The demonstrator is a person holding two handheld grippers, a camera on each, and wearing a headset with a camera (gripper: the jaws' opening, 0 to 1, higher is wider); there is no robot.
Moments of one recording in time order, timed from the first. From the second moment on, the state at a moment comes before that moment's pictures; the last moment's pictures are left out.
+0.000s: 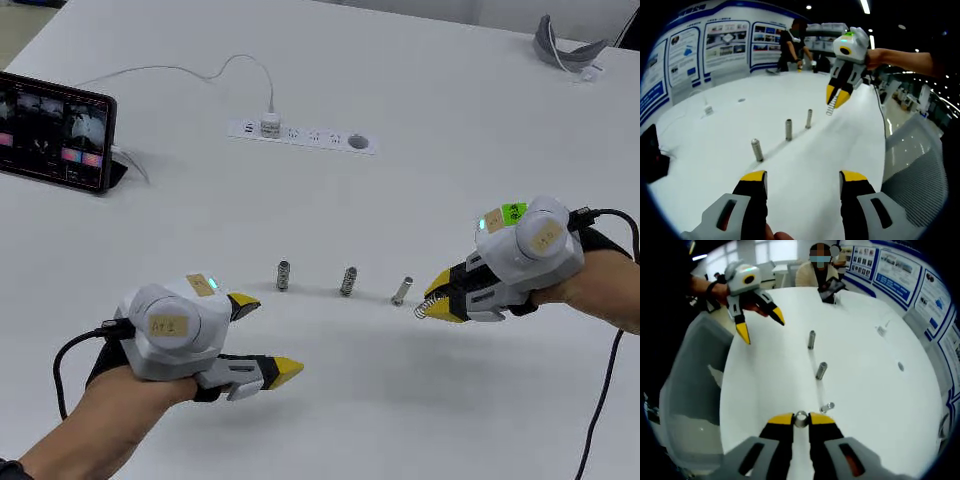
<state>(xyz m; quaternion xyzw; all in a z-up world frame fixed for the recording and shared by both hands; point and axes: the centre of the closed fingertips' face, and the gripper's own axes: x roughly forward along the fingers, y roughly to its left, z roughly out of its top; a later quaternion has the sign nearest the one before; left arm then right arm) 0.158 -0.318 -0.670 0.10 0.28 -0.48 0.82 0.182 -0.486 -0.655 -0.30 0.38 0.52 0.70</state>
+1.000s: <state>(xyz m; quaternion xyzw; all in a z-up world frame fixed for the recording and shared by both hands) 0.158 -0.295 -0.681 0.08 0.30 -0.45 0.83 0.223 -0.484 -0.651 -0.31 0.38 0.51 0.71</state>
